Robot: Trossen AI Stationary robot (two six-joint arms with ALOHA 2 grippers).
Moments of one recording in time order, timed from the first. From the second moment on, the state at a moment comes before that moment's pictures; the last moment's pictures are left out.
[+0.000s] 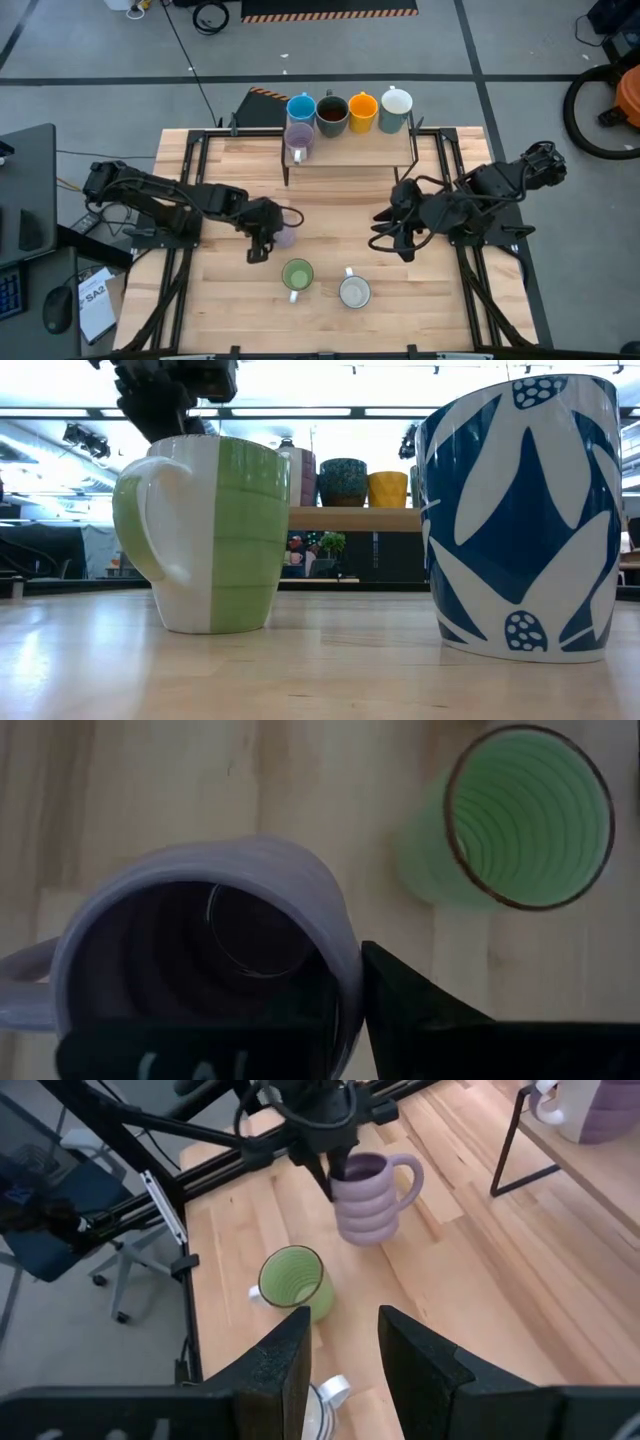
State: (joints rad) left arm -0.15 1.34 1.00 -0.71 0.04 -0.22; right arm 0.47 1.34 1.62 -1.00 0.40 0.73
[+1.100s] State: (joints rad) left arm -0.23 1.34 0.88 -0.86 -0.01 0.93; right arm 0.46 1.34 1.62 -0.86 0.37 0.71
